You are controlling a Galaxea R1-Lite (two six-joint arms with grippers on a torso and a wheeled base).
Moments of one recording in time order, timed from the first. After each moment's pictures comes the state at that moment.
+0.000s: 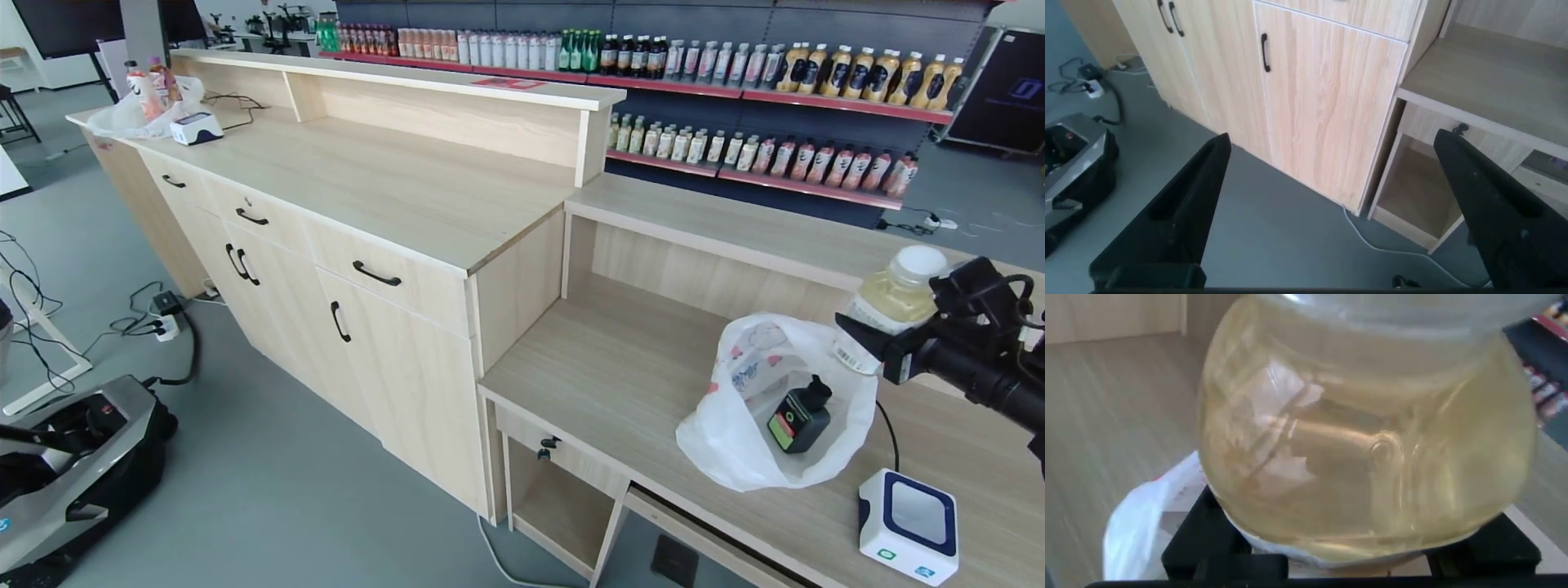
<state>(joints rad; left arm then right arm) 0.00 0.00 0.00 0.00 0.00 0.00 -0.27 1.82 -0.53 -1.31 0.51 -0.46</state>
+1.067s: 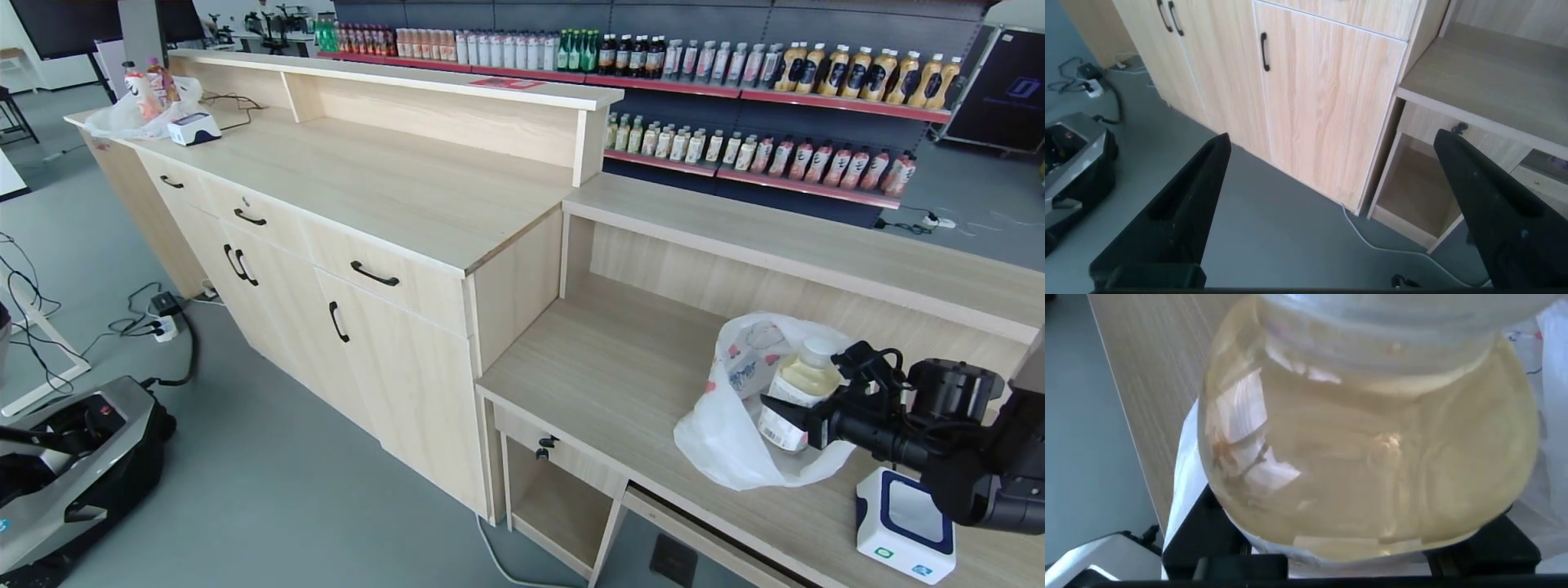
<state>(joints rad) 0.00 0.00 0.00 0.00 0.00 0.00 -0.23 2.27 -0.62 -1.35 0.65 -0.36</state>
